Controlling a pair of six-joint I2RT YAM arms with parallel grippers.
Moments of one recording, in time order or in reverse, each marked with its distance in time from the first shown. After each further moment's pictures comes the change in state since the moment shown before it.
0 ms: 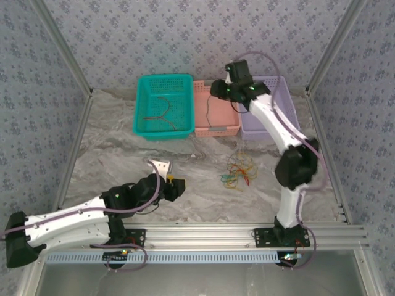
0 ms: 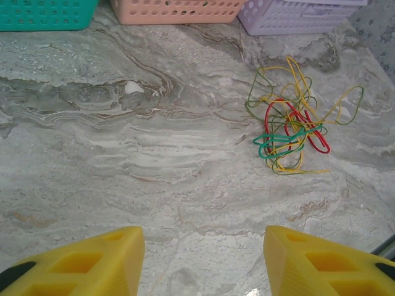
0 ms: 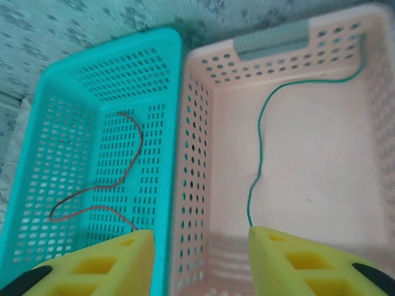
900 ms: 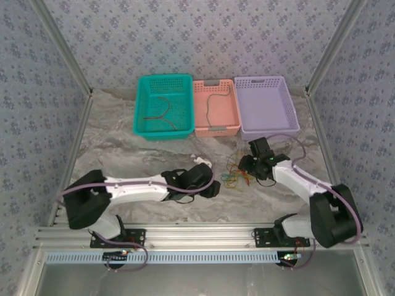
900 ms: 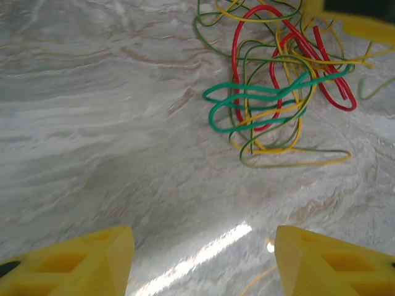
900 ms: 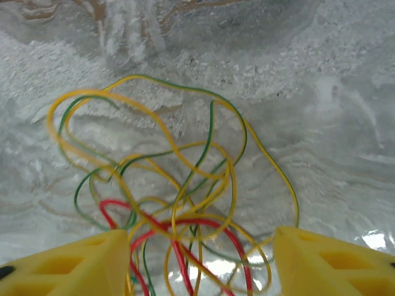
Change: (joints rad) left arm 0.014 0.770 0.321 0.199 0.234 0.006; right arm -0.040 -0.459 -1.125 0.166 0.050 0.261
